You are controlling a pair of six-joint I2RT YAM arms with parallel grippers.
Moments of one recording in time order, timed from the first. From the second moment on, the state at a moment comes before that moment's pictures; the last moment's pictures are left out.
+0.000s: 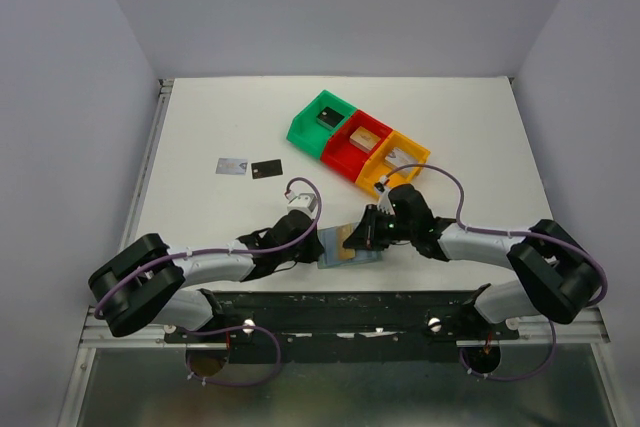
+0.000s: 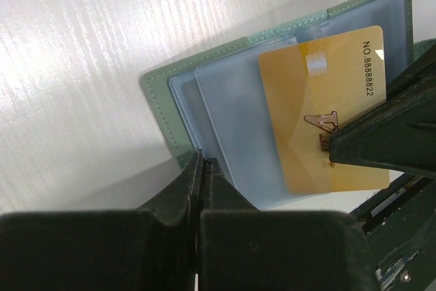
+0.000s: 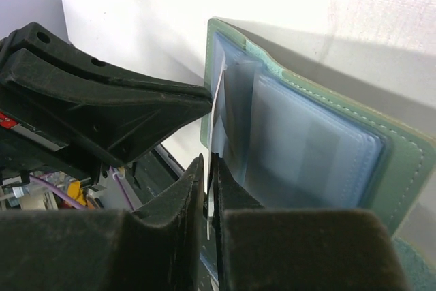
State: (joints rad) left arm -0.93 1.32 0.42 0.18 -0.10 -0.75; right arm 0.70 1.41 0.47 0.28 -0.45 0.88
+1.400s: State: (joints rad) left arm -0.93 1.06 0.46 -0.07 -0.21 -0.72; right arm 0.69 1.13 0.67 -0.24 -0.29 0.62
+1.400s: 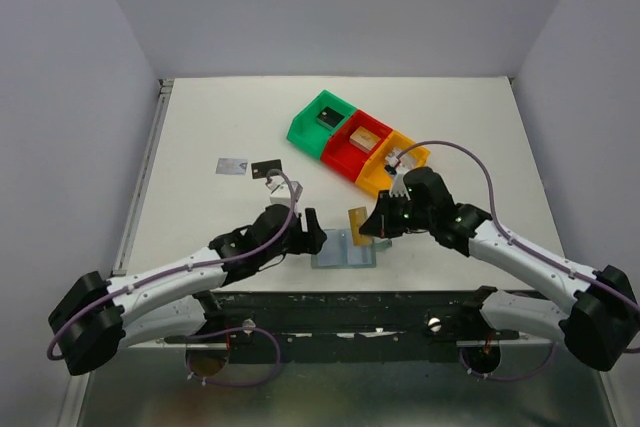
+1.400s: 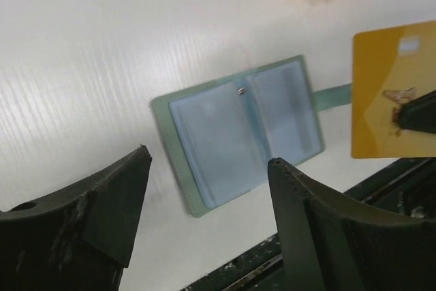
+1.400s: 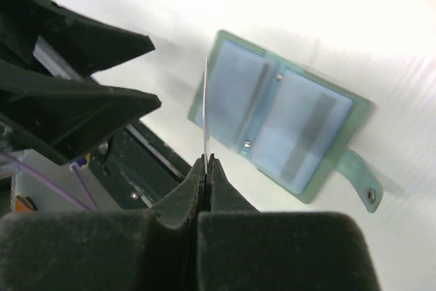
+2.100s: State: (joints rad) left arm -0.84 0.62 0.37 0.22 0.15 -0.62; right arm 0.70 0.99 0.70 -0.23 -0.81 0.41
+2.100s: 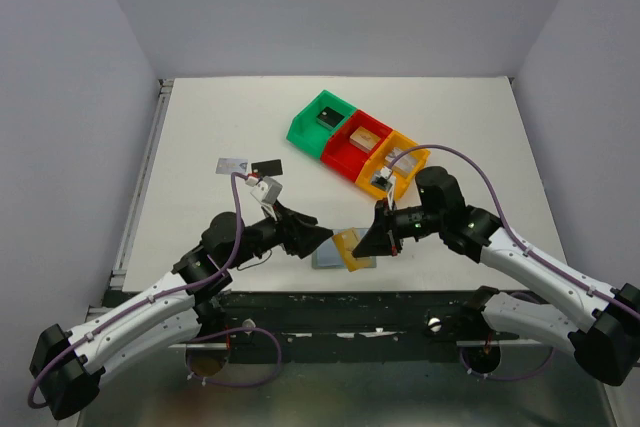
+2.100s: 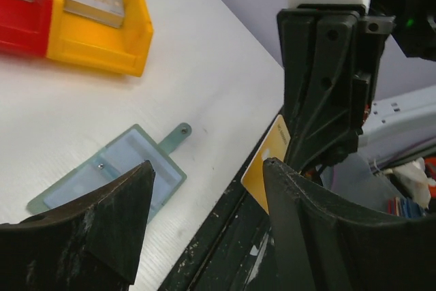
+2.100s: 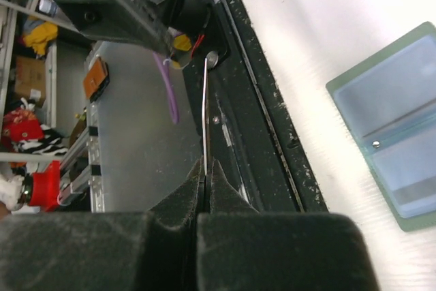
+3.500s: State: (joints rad) left arm -0.80 0.70 0.36 0.39 0.43 -0.65; right arm 0.72 0.94 0.74 -0.24 -0.72 0.40
